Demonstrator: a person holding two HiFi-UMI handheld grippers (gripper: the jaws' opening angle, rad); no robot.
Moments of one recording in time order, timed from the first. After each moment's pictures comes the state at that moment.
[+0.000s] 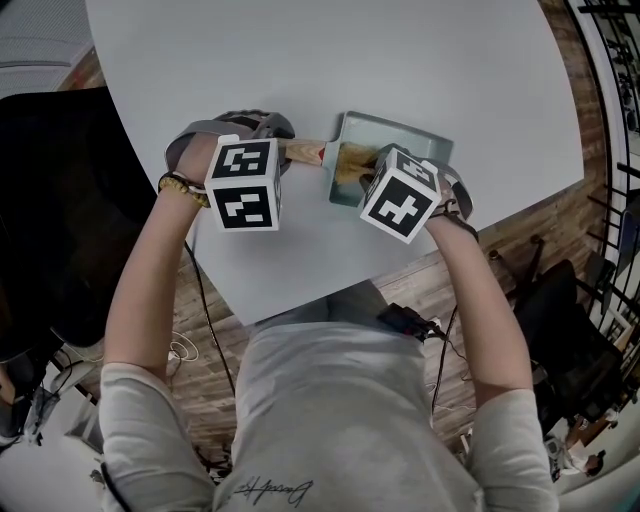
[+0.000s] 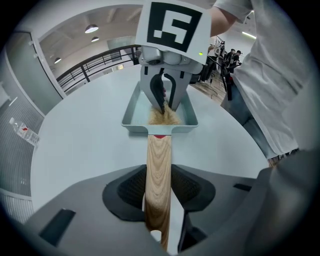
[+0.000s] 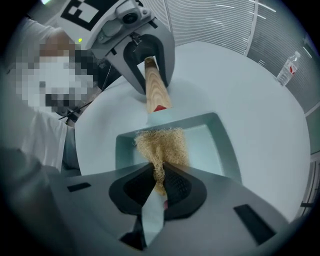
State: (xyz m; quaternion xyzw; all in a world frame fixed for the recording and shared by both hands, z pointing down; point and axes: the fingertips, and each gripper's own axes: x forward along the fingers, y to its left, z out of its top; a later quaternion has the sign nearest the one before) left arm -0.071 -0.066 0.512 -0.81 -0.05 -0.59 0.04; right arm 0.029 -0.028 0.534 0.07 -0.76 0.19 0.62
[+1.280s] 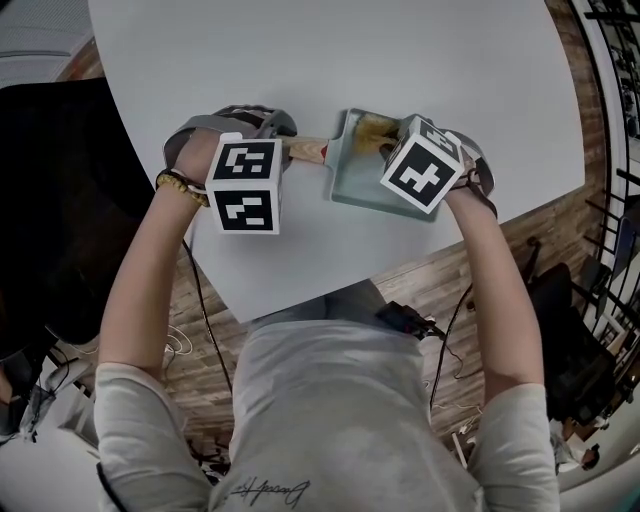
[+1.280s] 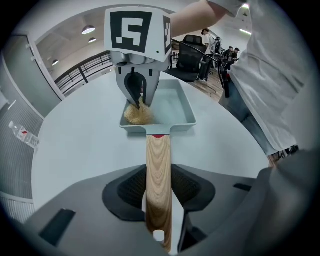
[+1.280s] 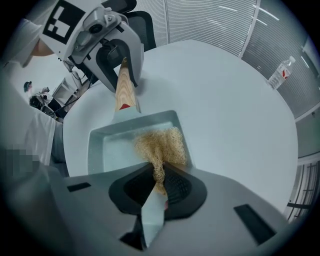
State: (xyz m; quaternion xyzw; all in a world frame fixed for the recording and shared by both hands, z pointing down) left arm -0.076 -0.069 0.517 -0.80 -0.06 -0.59 0.05; right arm 0.052 -0.086 0.542 0.09 -0.74 0.16 0.65
